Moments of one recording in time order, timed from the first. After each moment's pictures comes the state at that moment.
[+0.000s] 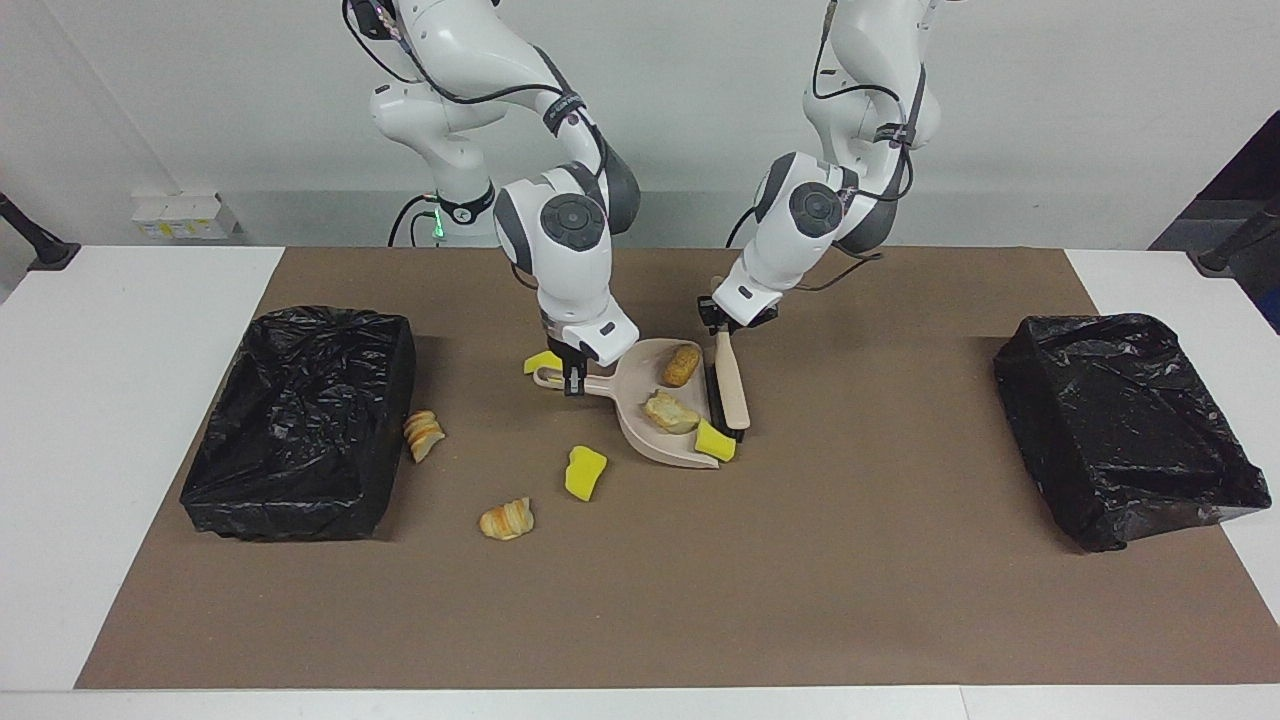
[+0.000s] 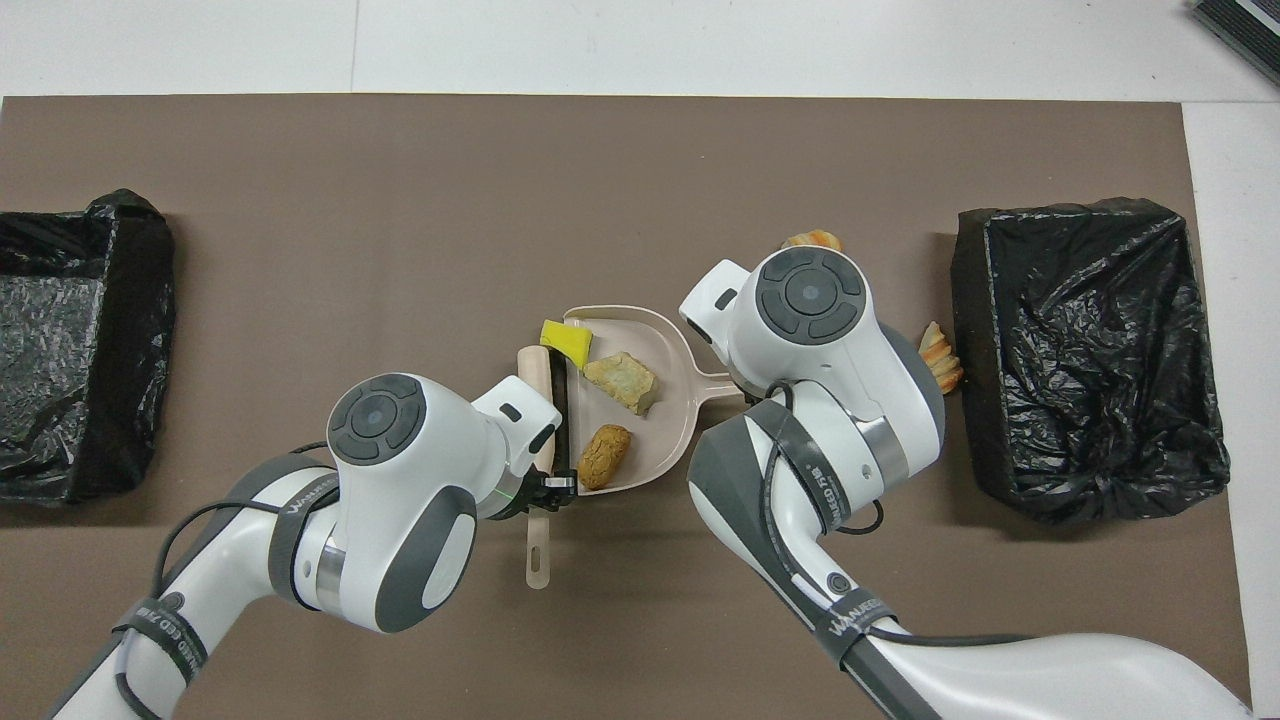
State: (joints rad) left arm -0.55 0.05 -0.02 -2.23 -0.35 2.18 -0.37; right arm 0.35 0.29 0.11 -1.81 -0.09 2.03 -1.09
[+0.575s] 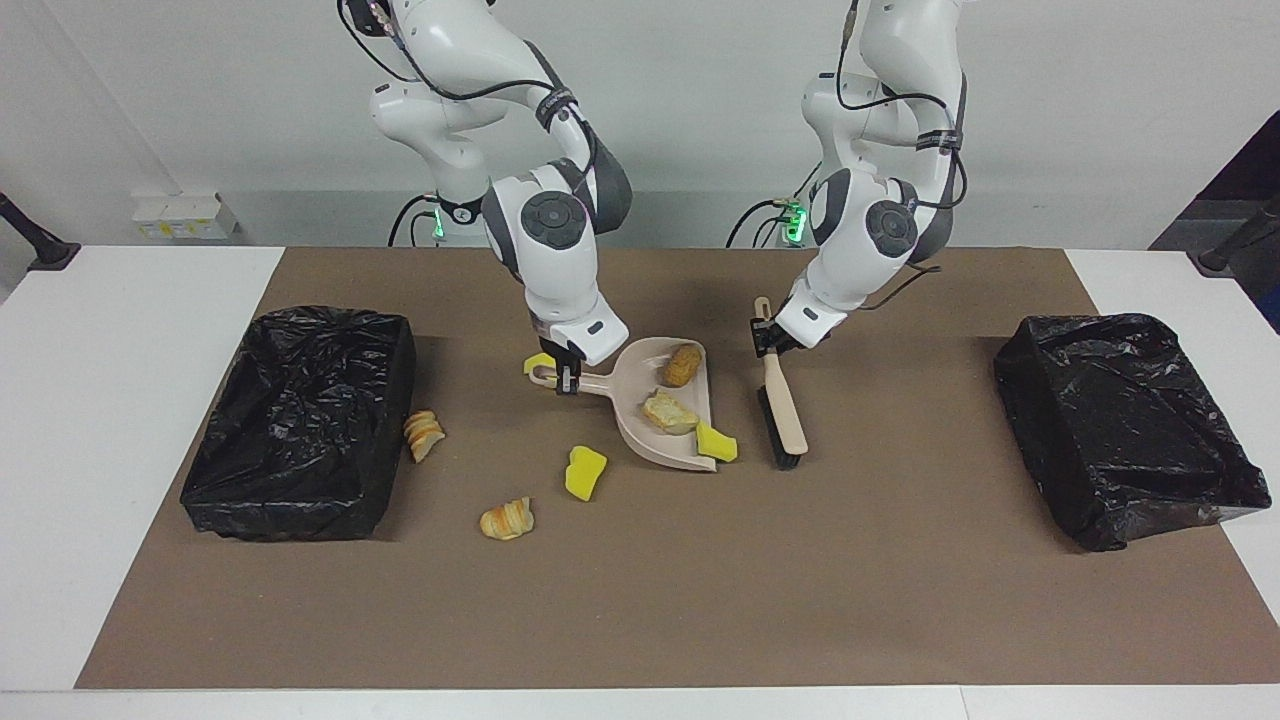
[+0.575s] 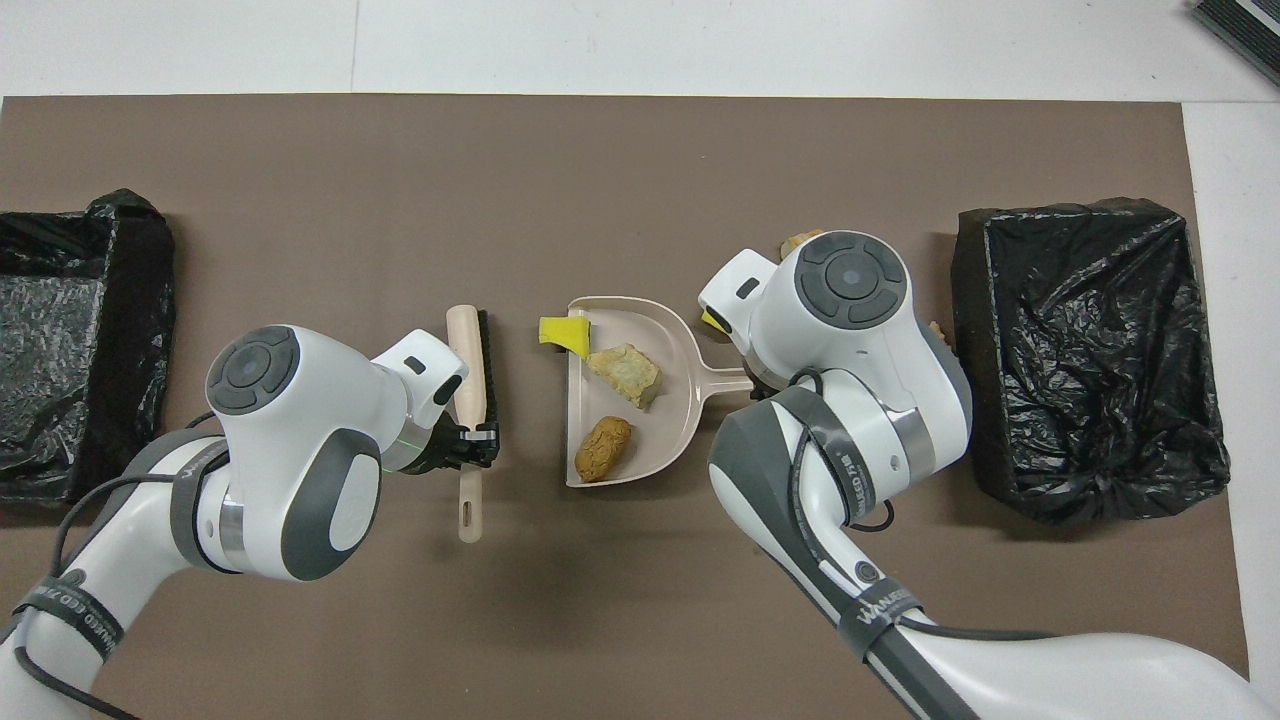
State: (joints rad) left arm -0.41 0.05 0.00 -2.22 -0.33 2.18 -0.25; right arm 0.32 0.27 0.11 -1.82 -0.01 2.03 -1.14
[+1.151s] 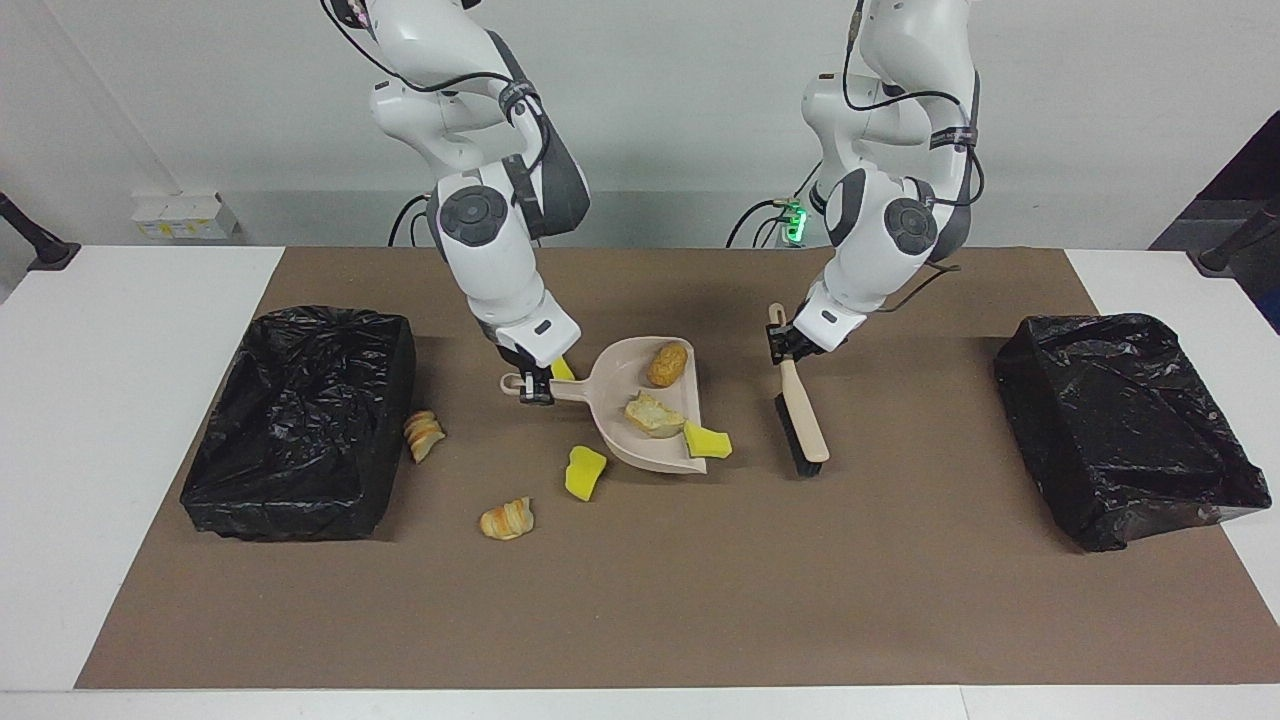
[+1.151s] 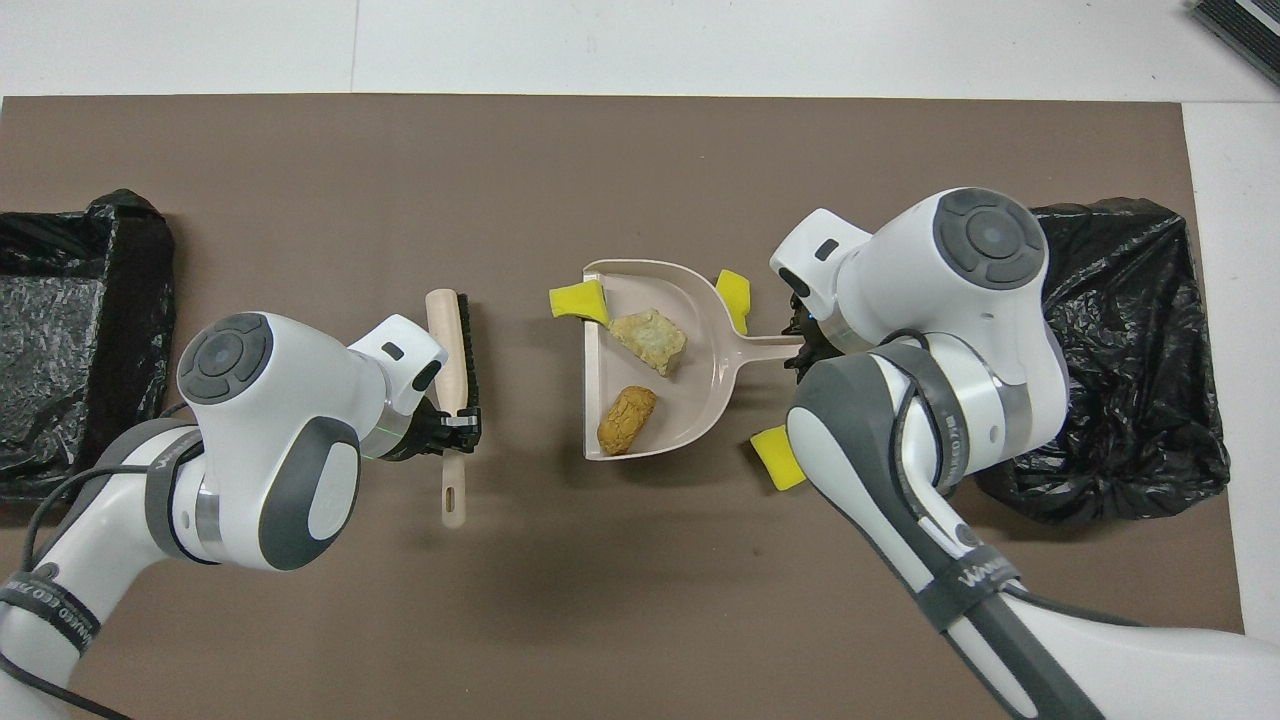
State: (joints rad) left arm -0.38 0.05 0.00 -2.20 -0.31 2.18 -0.25; right arm 0.21 0.22 0.11 -1.82 0.12 2.06 -1.31
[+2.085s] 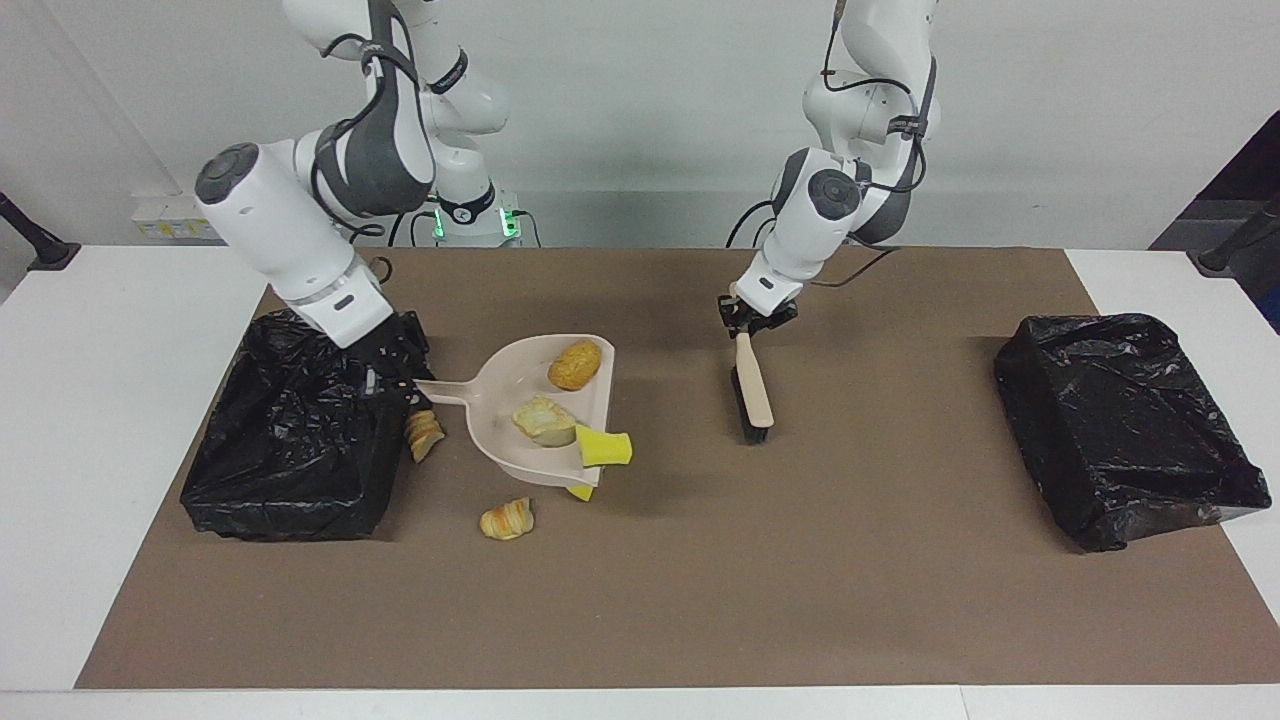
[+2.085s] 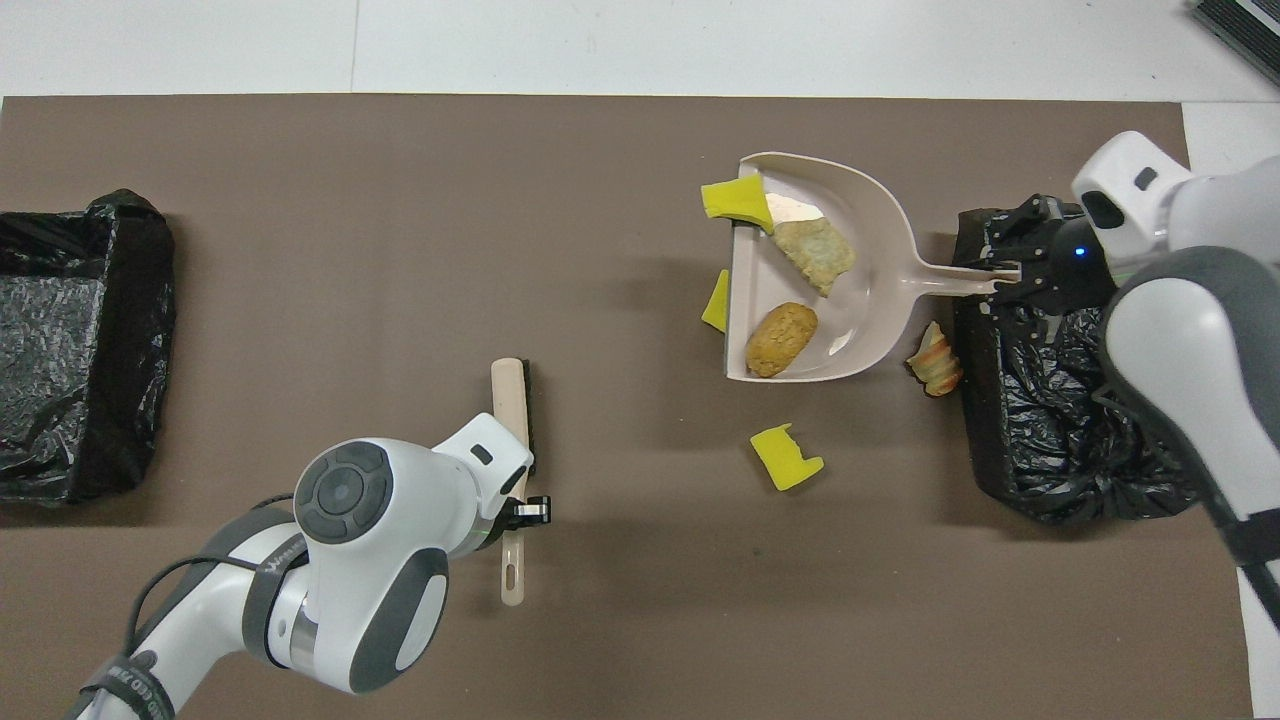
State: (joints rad) left arm -0.58 -0.08 -0.02 -2.44 -0.30 2.33 -0.38; right arm -0.16 0.14 0.11 -1.79 0.33 2.02 -1.67
